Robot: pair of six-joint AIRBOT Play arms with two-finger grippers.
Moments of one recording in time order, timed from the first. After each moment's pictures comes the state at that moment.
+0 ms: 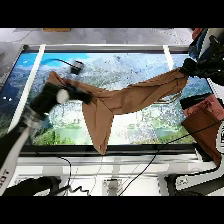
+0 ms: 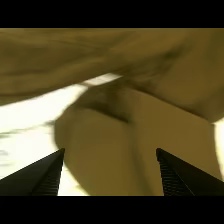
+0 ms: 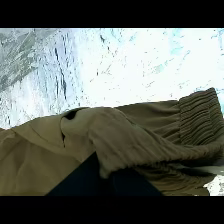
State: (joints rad) left arm -0.49 -1.32 1.24 1.60 -0.85 -1.55; right arm -0.31 -1.65 1.87 -1.10 1.24 1.47
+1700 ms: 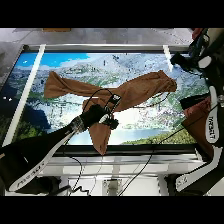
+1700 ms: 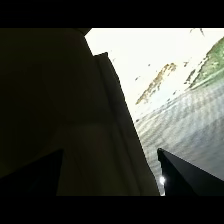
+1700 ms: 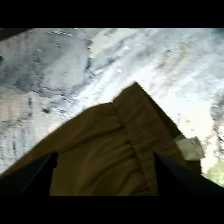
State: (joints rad) left arm -0.77 -1.58 1.24 1.66 -0.90 -1.77; right arm -0.26 -1.79 1.87 -1.26 0.82 1.55
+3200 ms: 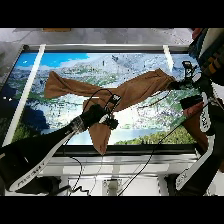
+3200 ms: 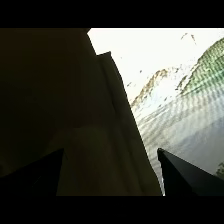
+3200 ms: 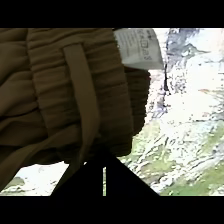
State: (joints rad) left arm -0.77 -1.58 1.24 1.67 -0.90 -1.77; right arm -0.30 -2.04 1.87 -1.30 0.88 1.09
